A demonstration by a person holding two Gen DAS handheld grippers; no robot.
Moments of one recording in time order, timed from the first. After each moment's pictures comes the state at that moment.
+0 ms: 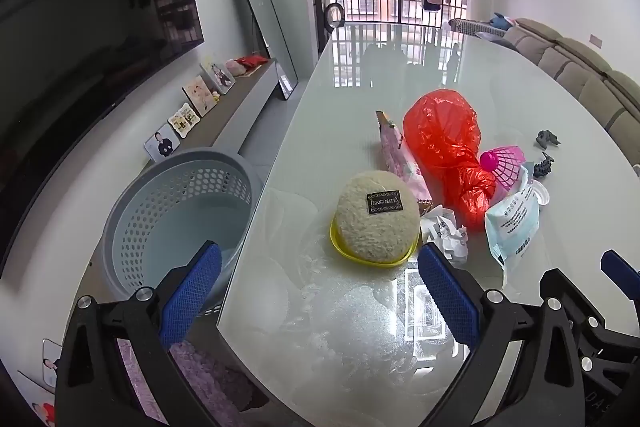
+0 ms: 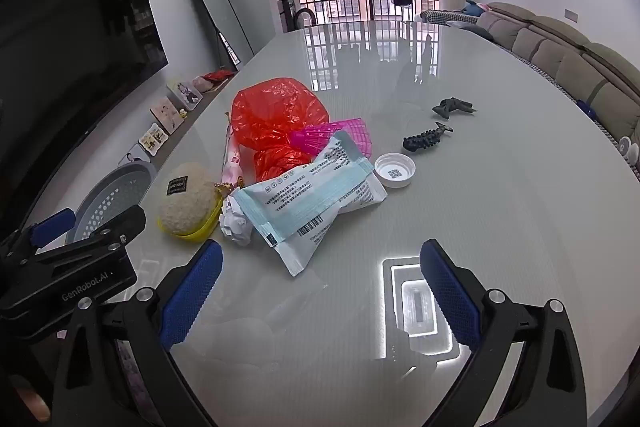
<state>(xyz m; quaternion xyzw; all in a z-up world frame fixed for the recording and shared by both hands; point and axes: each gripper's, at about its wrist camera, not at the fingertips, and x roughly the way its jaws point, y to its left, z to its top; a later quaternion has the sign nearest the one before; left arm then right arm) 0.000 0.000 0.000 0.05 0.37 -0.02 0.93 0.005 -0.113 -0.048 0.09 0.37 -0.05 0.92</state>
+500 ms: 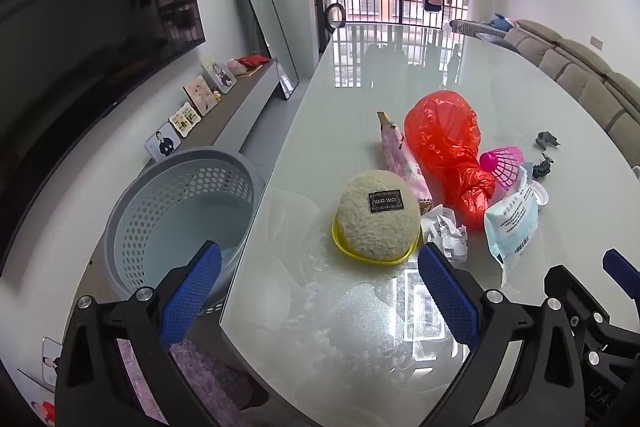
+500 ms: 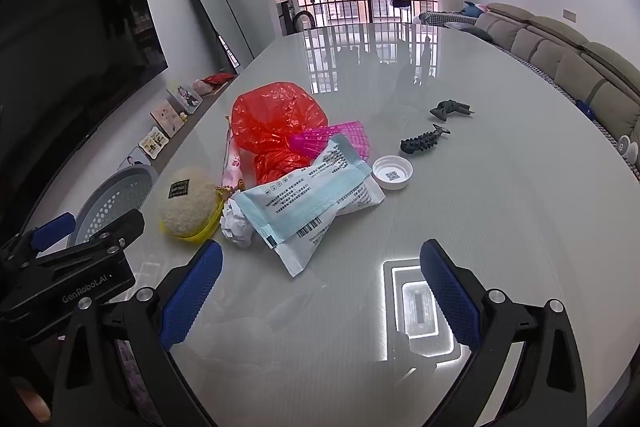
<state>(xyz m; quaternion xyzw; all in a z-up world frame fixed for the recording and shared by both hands) -0.004 0.011 0.006 0.04 0.38 -0.02 0.93 0.003 -0.113 -0.043 0.09 0.36 -0.05 0.93</state>
